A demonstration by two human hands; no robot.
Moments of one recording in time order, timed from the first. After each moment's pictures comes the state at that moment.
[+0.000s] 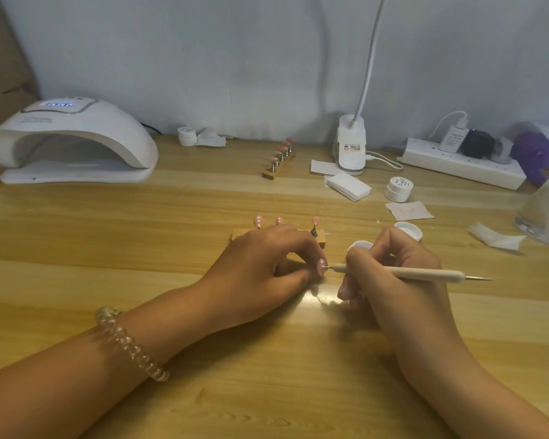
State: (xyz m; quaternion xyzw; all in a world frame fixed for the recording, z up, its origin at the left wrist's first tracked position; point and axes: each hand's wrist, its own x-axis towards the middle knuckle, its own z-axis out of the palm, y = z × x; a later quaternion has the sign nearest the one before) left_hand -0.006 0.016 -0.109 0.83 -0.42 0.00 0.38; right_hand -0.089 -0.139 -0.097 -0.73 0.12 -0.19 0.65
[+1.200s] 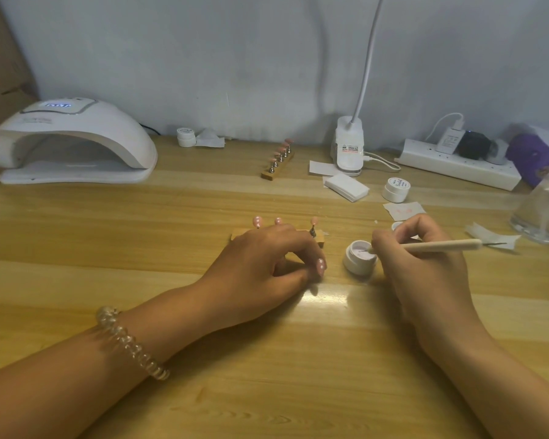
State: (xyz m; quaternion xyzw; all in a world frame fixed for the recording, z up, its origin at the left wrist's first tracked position) left_hand -0.004 0.016 -0.111 0.82 -0.43 0.02 0.38; right_hand -0.070 -0.177 -0.114 -0.78 0.17 -0.29 0.53
